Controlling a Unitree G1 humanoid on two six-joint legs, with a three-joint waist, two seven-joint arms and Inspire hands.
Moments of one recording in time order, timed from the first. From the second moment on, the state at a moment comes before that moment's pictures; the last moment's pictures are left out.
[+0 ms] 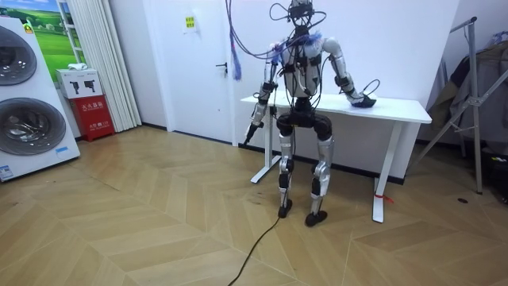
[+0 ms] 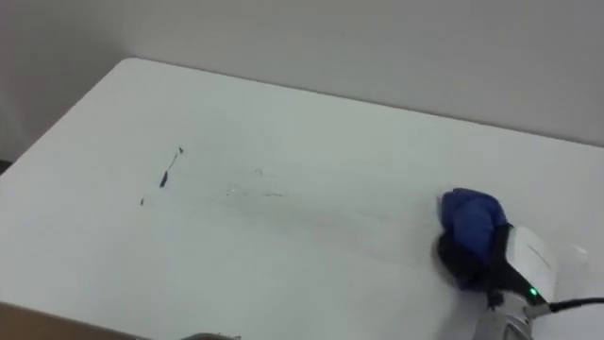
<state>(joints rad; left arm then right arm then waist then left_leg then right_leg) 0.41 0.24 0.24 0.86 0.30 0.14 0.16 0.09 -0.38 -0.09 0.82 -0.50 -0.03 -0.55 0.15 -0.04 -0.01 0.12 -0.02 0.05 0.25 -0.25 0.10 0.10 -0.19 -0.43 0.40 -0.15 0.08</state>
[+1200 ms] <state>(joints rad) 0.24 0.19 0.06 0.87 0.23 0.12 0.14 -0.38 -0.18 0.39 0.63 -0.75 0.07 -0.20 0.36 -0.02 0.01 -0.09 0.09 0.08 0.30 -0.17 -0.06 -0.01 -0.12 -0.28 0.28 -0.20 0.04</state>
